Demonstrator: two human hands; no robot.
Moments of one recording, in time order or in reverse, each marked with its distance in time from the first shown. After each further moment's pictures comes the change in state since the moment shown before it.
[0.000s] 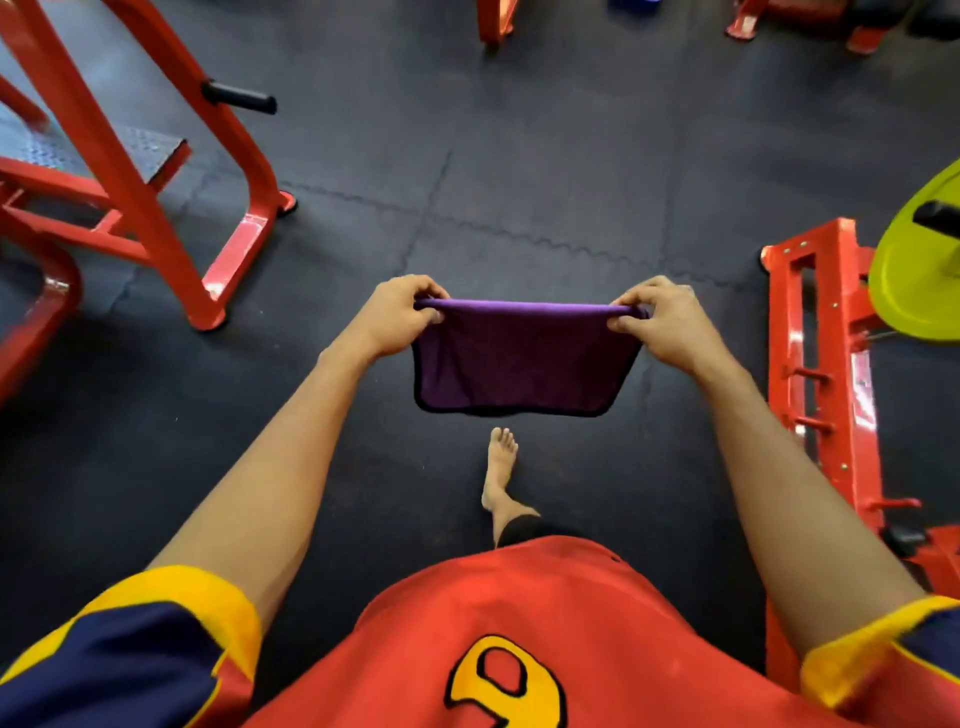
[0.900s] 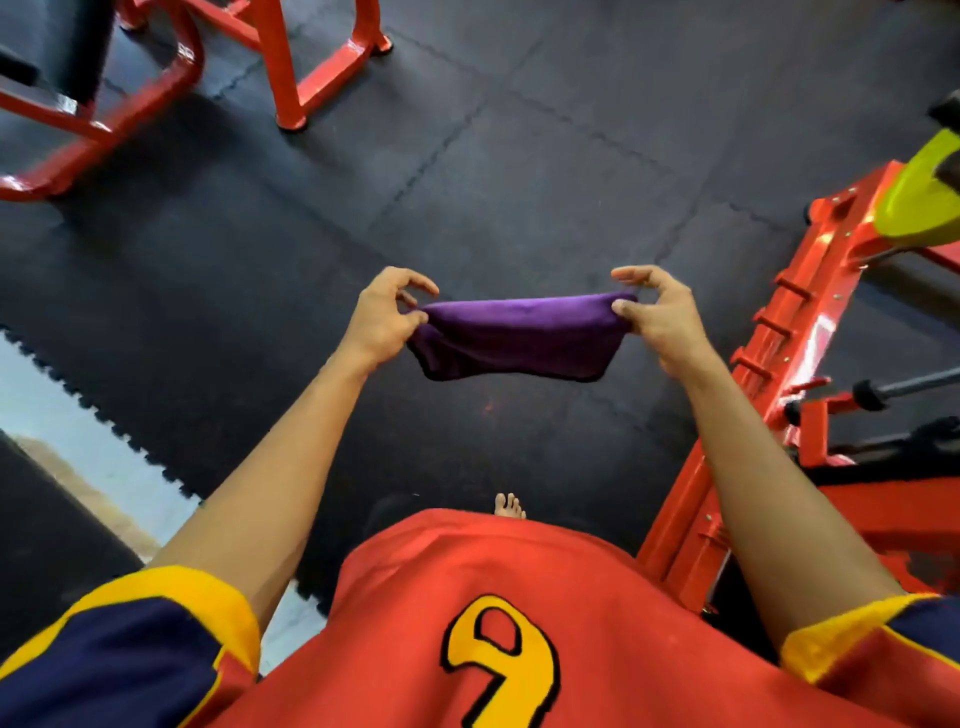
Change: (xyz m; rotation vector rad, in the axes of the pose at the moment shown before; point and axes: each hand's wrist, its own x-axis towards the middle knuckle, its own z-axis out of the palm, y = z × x) left_hand -0.485 0.139 0.283 -0.207 0.411 -0.244; right_hand -0.399 0.198 -0.039 0.541 -0.223 -0.010
